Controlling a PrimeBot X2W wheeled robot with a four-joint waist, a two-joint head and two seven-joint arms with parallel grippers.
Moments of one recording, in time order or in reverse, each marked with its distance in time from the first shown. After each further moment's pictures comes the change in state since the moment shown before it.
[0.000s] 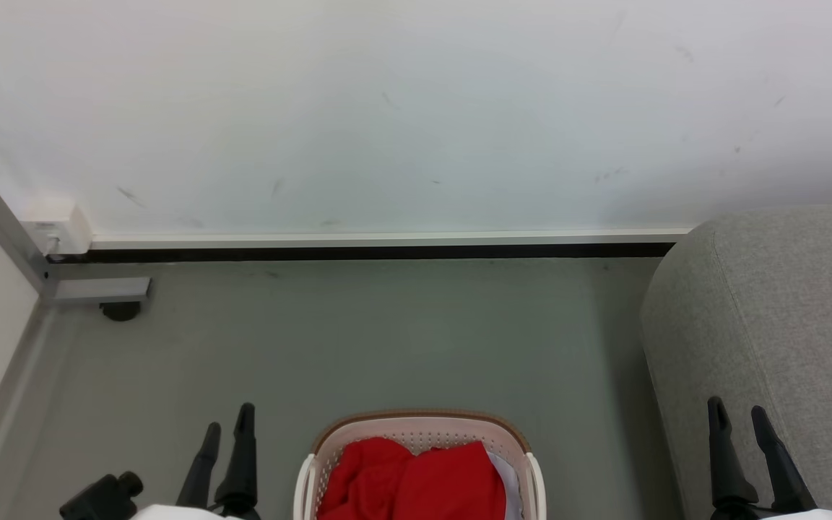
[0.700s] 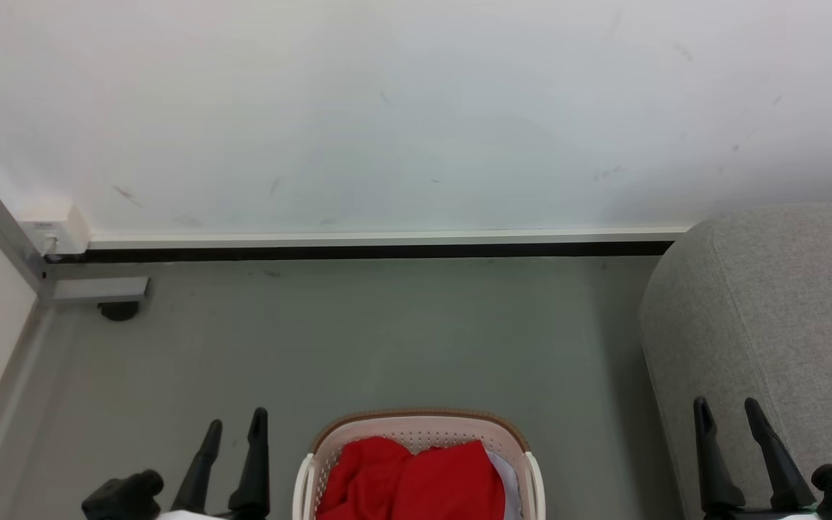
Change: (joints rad) left arm 0.007 0.002 -0.015 0.000 0.269 0.003 -0.050; right arm 0.000 -0.018 0.026 -0.004 -0.191 0.000 -0.047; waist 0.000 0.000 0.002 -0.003
